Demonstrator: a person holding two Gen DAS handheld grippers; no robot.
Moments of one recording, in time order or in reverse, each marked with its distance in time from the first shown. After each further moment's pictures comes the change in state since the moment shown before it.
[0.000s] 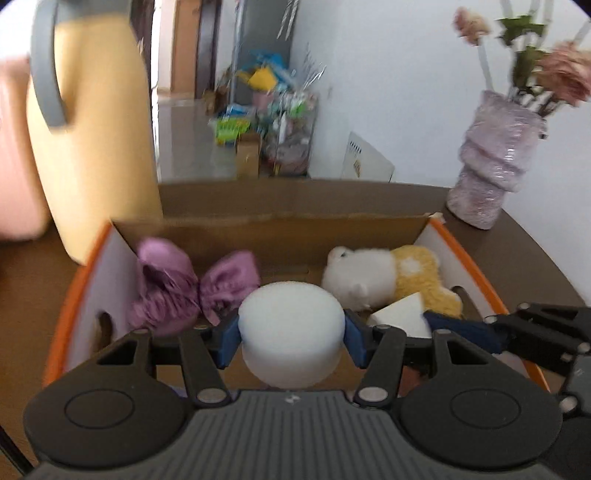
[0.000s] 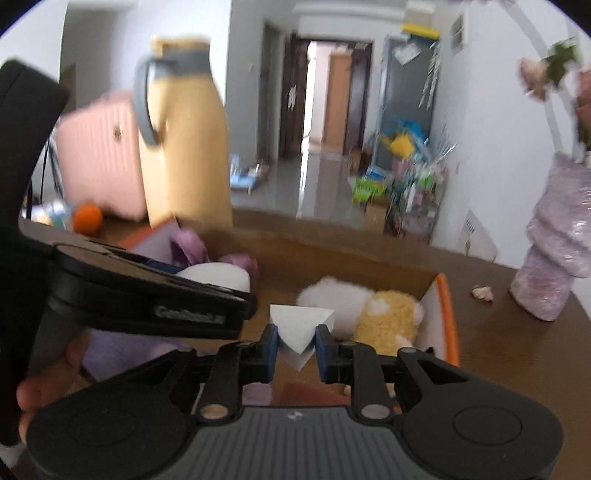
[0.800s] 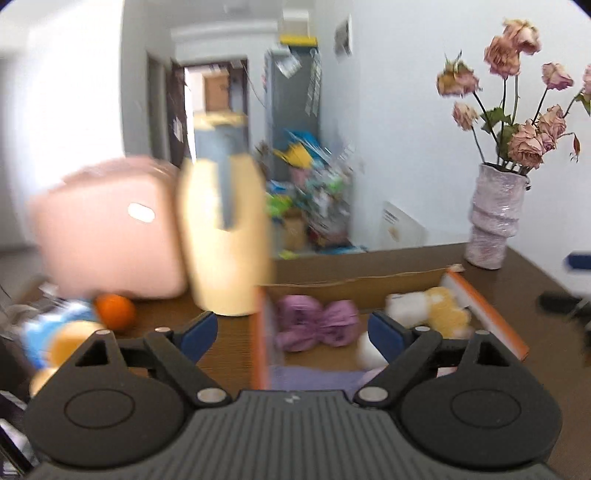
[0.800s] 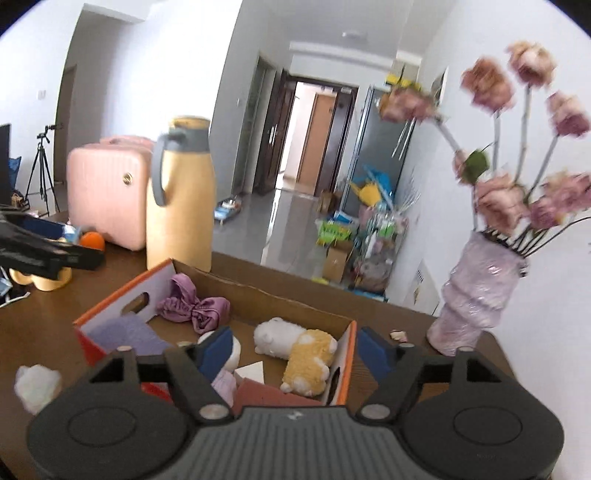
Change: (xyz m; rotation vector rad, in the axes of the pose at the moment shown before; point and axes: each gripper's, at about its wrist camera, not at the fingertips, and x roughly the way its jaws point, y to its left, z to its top) left arm -0.211 0.044 -0.040 0.109 -0.294 0.183; right arm -0.165 0.003 0.003 -0.069 -0.164 -0.135
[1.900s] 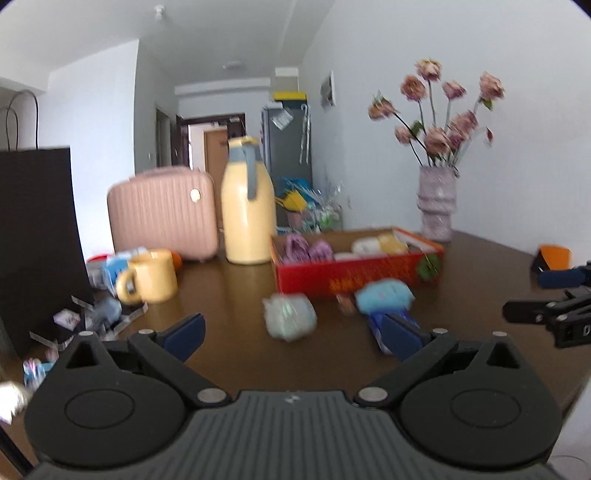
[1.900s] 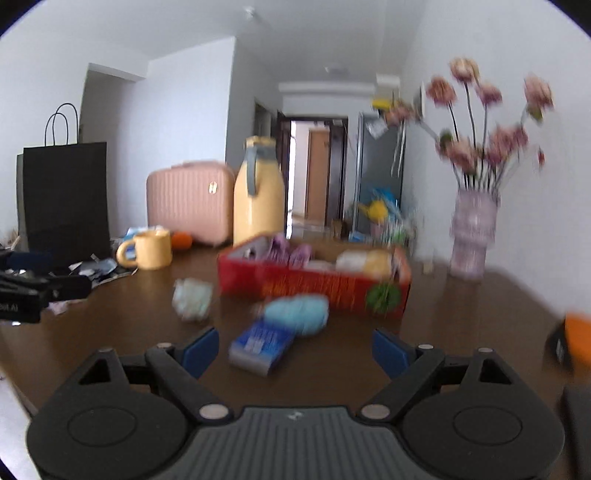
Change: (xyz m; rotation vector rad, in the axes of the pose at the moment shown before) left arm -0.224 -0.008 -0.215 0.020 -0.166 -0.044; right arm -0.191 0.125 -0.195 0.159 -0.121 0.060
